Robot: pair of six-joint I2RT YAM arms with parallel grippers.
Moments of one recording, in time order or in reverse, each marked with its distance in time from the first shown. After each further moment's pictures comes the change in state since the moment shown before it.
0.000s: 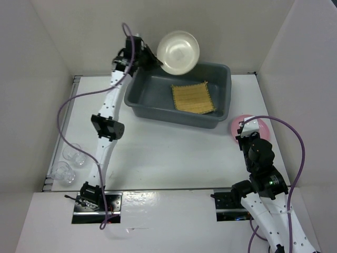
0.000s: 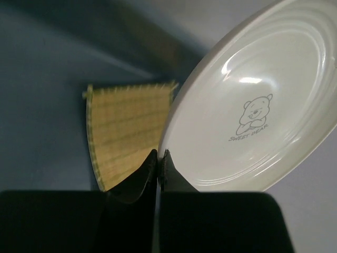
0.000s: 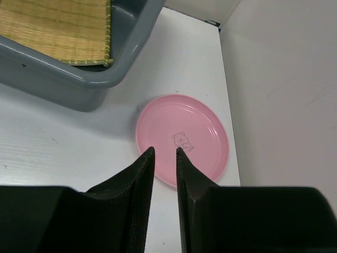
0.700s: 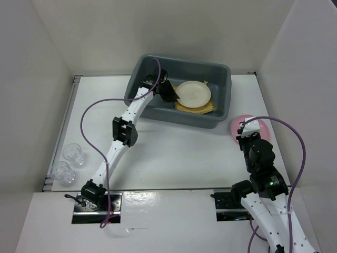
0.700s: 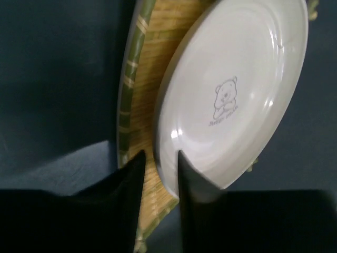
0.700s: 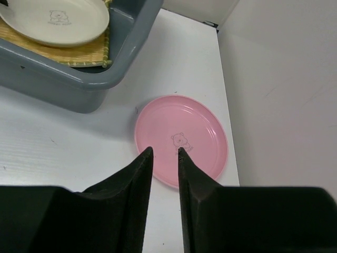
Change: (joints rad) left arm -0.159 0.406 0.016 -0.050 0.085 -0.104; right arm 0.000 -0.010 0.000 0.000 0.008 0.000
